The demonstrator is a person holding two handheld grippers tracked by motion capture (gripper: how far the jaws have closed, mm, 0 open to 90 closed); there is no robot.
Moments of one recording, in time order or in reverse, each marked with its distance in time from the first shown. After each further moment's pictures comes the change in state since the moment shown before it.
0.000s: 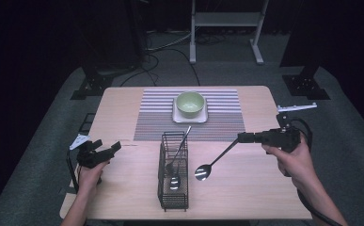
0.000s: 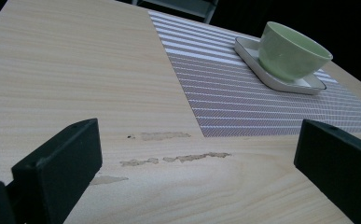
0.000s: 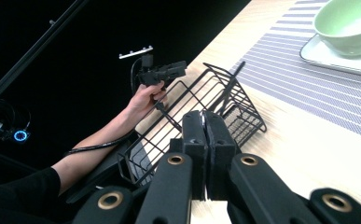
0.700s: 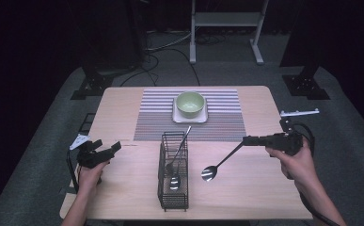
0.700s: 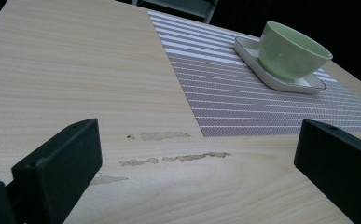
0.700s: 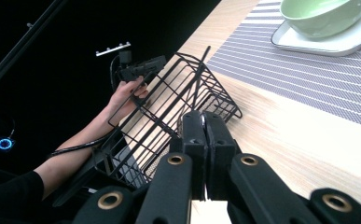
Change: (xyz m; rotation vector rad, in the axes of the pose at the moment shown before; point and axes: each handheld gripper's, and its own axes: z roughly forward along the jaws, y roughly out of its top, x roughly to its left) left arm 0.000 0.000 0.000 0.000 0.000 0.000; right arm -0.025 -0.015 -0.006 0.002 -0.052 0.051
